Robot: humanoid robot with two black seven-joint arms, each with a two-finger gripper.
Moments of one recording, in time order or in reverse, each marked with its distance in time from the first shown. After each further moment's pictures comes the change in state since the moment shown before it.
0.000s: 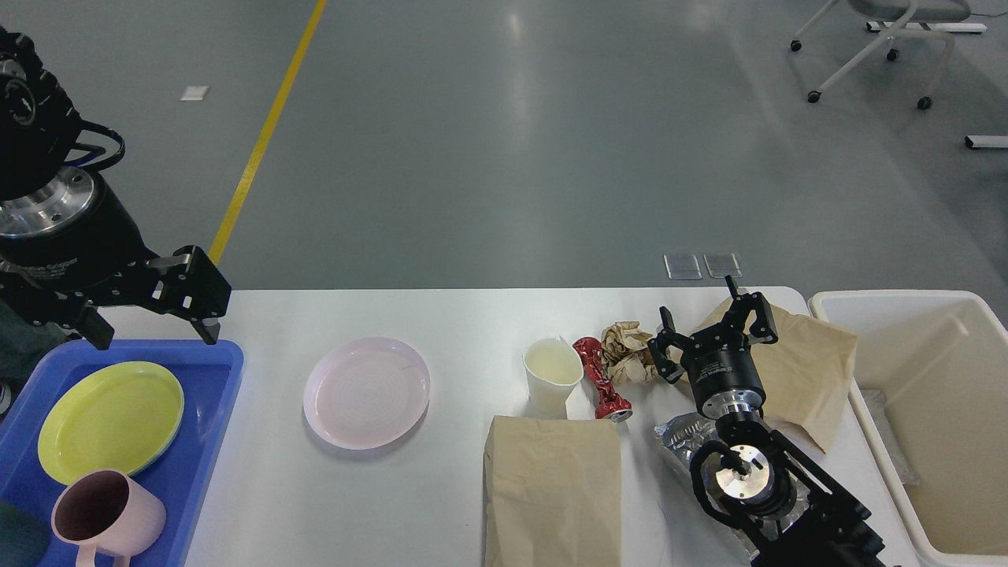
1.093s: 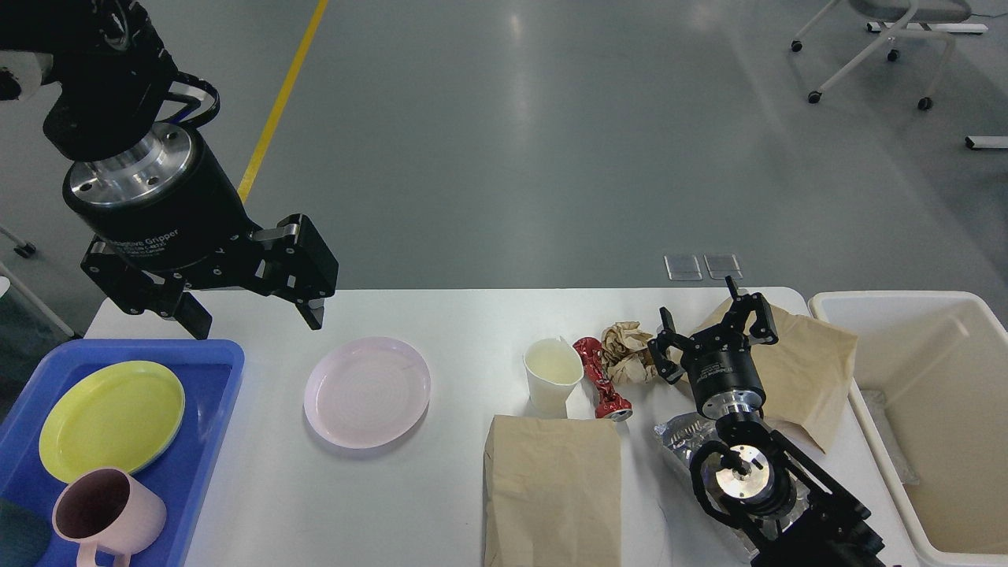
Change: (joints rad) left arm -0.096 -0.134 -0.040 -0.026 -0.265 -0.065 0.010; right arm 0.001 0.000 0.000 0.000 0.000 0.000 0.000
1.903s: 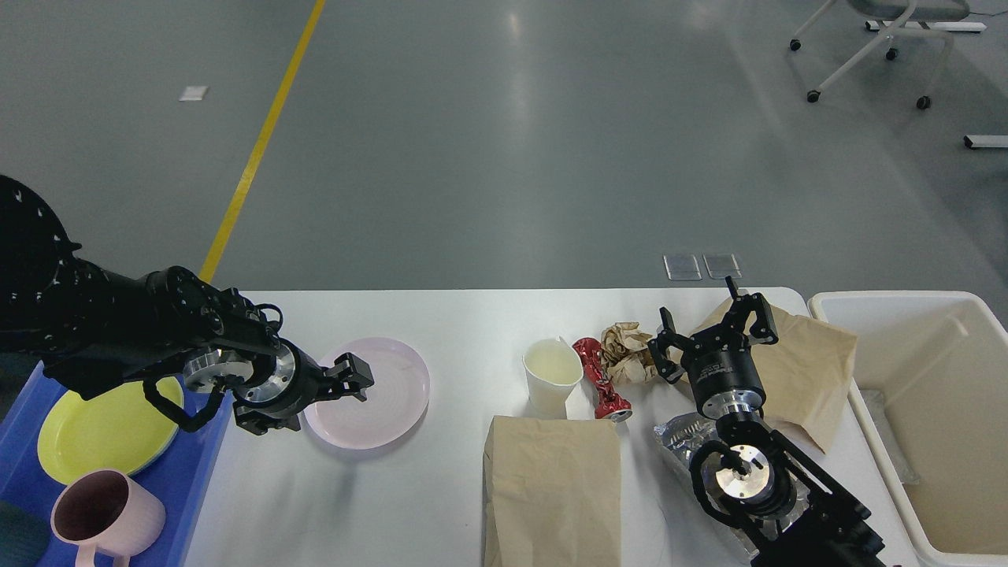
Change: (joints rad) left arm 1.015 0.046 -0.335 0.394 -0.055 0.740 0.107; right arm 0.000 0.000 0.000 0.000 0.000 0.000 0.000
